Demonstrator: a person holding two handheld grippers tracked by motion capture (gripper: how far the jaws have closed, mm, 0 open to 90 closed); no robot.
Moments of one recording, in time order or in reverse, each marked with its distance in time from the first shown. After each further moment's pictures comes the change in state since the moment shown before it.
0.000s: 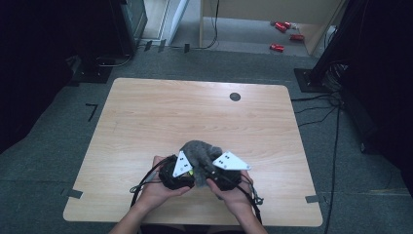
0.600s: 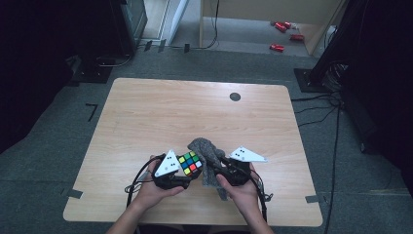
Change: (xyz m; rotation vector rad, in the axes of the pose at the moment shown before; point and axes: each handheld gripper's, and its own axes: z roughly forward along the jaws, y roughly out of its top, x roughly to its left) left arm 0.006 -0.006 -0.014 -0.212 -0.137 -0.047; right arm -0.027 -0.002 -0.009 -0.045 0.177 0.212
